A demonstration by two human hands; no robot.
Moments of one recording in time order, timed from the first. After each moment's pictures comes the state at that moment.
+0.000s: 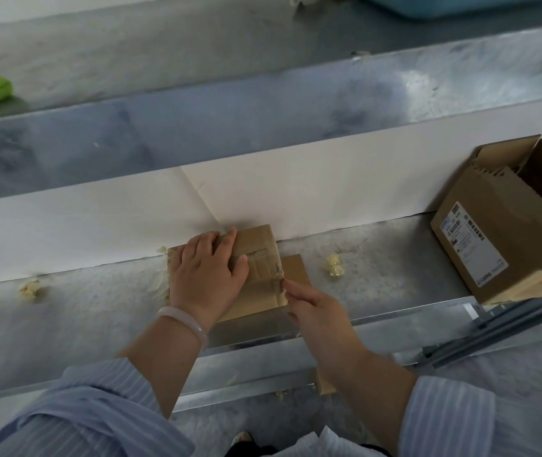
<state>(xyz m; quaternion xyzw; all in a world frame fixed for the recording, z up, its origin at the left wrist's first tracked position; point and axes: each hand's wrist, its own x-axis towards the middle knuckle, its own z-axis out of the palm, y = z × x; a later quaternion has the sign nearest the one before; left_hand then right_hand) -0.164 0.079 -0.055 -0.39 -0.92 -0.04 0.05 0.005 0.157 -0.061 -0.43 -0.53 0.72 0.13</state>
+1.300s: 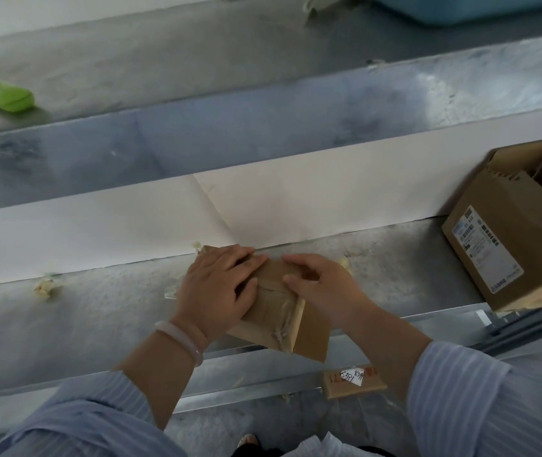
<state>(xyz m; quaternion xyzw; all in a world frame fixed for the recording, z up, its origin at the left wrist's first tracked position) -0.169 0.058 -0.057 -0.56 -0.81 -0.16 0.07 -0.018 0.205 -0.053 -0.32 -0.76 0.55 0.09</state>
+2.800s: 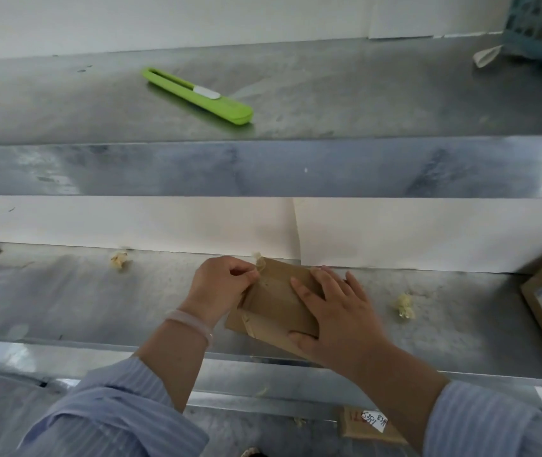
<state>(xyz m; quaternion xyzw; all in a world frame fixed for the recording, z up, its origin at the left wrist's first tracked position) -0.215 0.007 -0.029 -0.20 -0.89 -0.39 -0.14 -0.056 0.153 -0.050 -0.13 -0.99 0.05 0.00</state>
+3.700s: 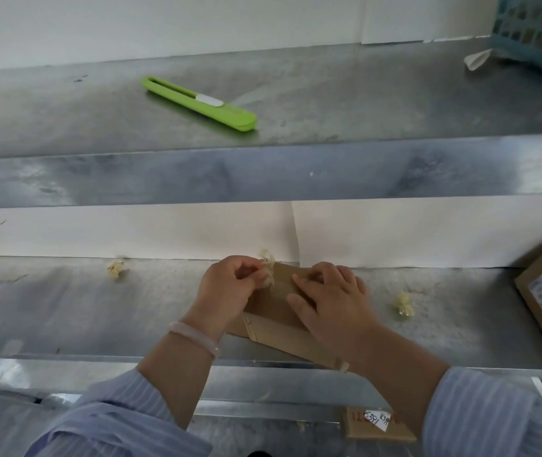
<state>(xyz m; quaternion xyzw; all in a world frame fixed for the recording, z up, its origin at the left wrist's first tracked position) -0.202 0.013 -0.021 -0.18 -0.83 -0.50 -0.17 -0.071 0.147 -0.025 -0.19 -0.96 0.18 0.02</state>
